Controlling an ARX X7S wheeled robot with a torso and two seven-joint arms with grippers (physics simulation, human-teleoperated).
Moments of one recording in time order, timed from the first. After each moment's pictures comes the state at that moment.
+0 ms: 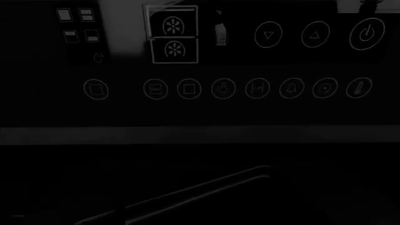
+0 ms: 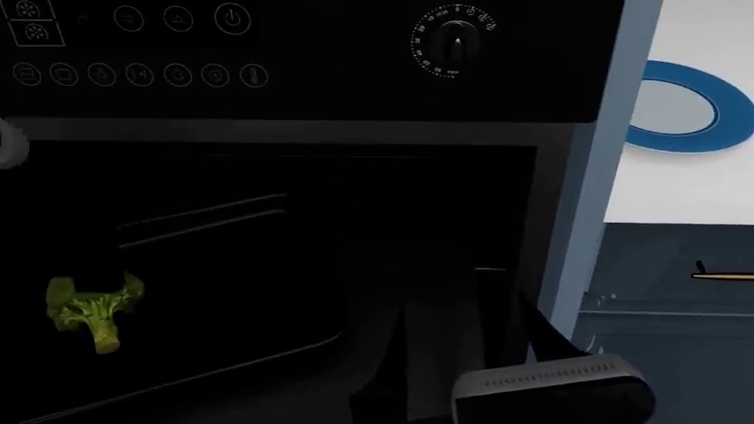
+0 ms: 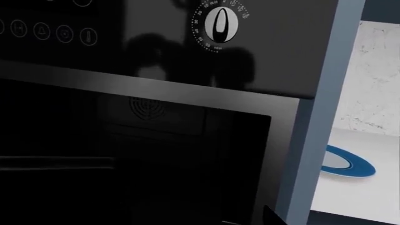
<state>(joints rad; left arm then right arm) -0.87 -0.49 0.04 0.43 -1.46 -1.31 -1.03 0.15 0.23 -0.22 -0.65 0.15 0.62 0.19</state>
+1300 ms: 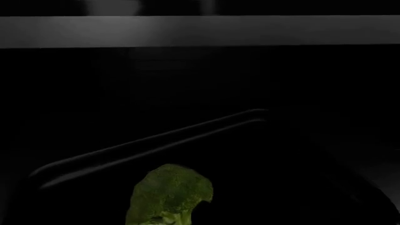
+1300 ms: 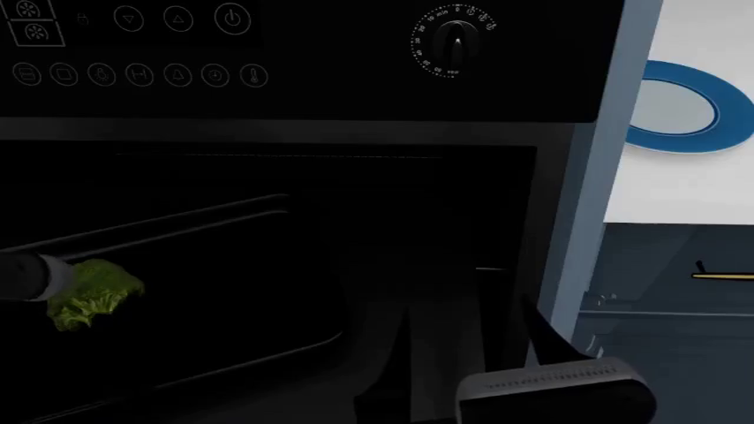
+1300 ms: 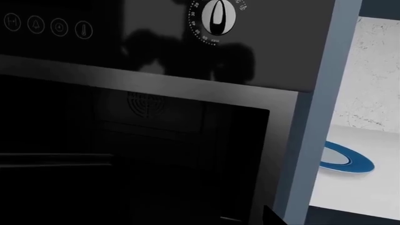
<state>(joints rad) -0.53 -0.54 0.11 0.52 -1.16 -1.08 -0.72 0.15 0.26 -0.24 -0.62 0.18 0.58 0.22</state>
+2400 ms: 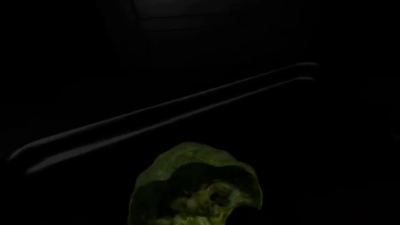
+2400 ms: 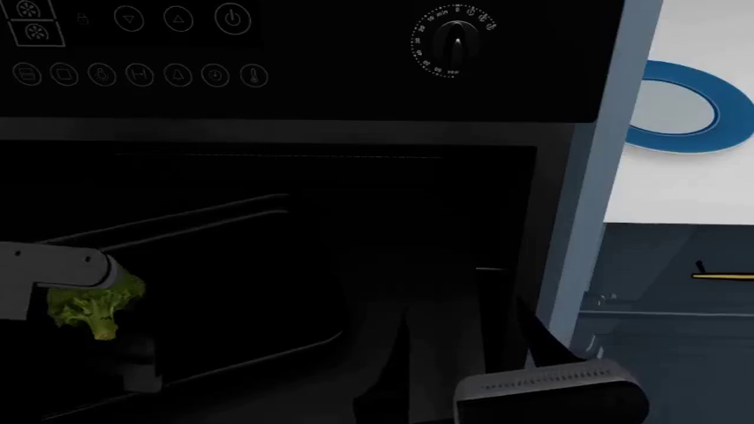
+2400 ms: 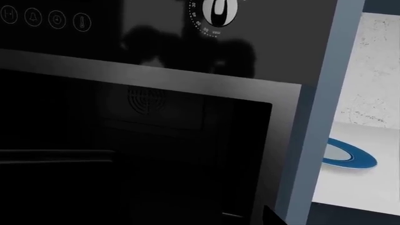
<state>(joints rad) -0.63 -0.52 0.30 0.20 -0.95 -1.00 -0.59 0.15 0.27 -0.26 -0.58 0.20 0.55 0.24</state>
